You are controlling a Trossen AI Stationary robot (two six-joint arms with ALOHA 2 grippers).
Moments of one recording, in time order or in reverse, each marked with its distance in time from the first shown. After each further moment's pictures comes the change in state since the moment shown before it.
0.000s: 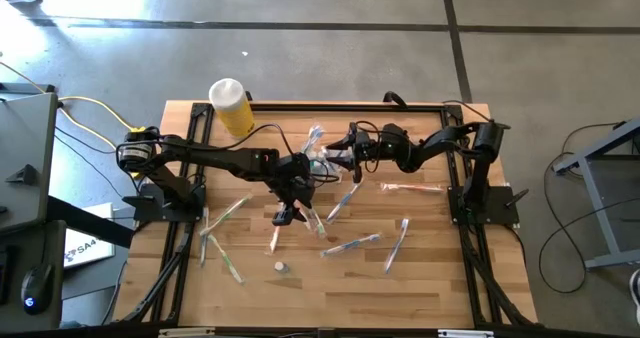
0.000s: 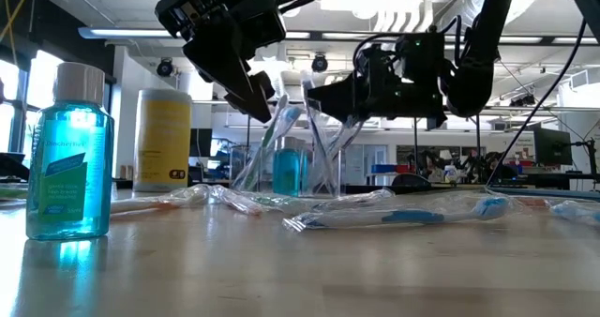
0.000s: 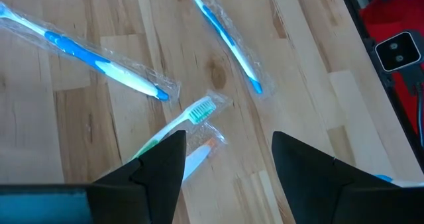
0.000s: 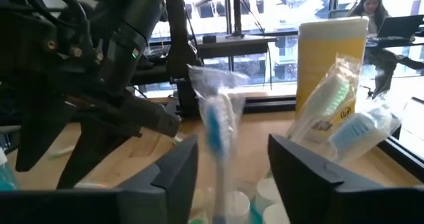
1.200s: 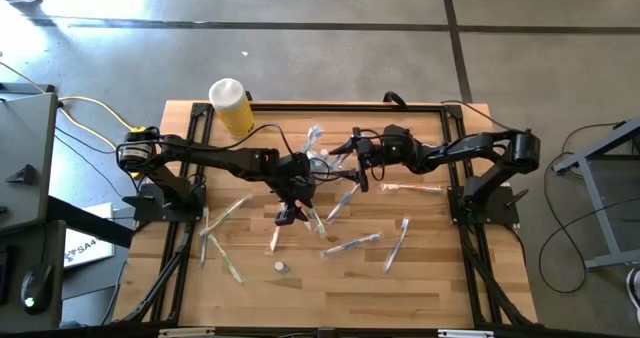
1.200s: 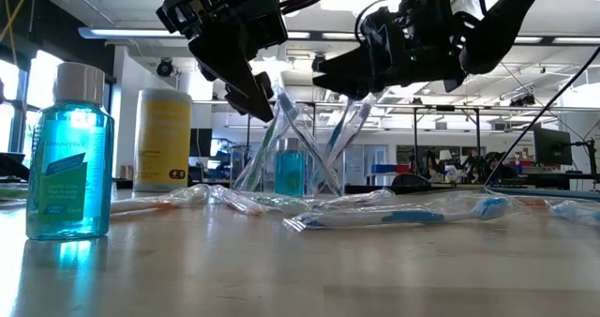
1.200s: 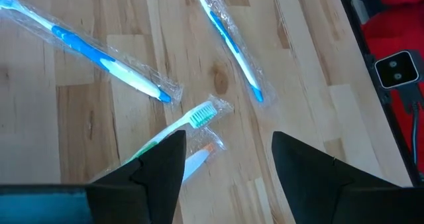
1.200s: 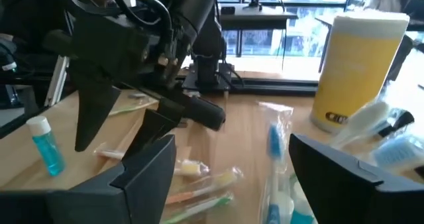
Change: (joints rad) left arm 0.000 0.000 0.000 0.019 -0.008 -0.079; right arm 0.095 -0.300 -0.001 -0.463 0.074 -0.148
